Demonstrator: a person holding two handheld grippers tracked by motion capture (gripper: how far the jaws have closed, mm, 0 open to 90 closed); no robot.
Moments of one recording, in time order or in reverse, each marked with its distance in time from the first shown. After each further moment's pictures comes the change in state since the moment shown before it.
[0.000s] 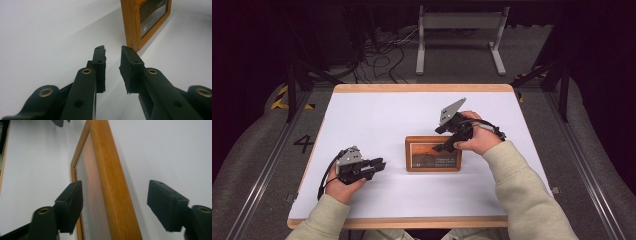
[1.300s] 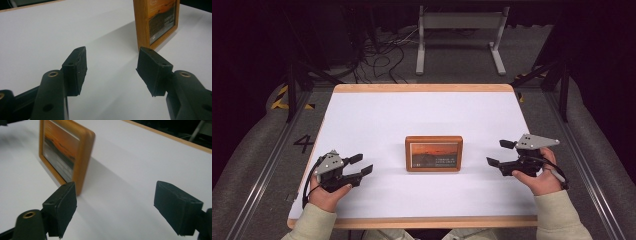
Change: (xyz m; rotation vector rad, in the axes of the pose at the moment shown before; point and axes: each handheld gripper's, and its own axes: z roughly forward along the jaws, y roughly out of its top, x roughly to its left) left arm 0.003 -0.015 -0.041 -0.120 0.115 -0.015; right arm 0.061 -0.165 -0.090 -0.323 -0.397 0.365
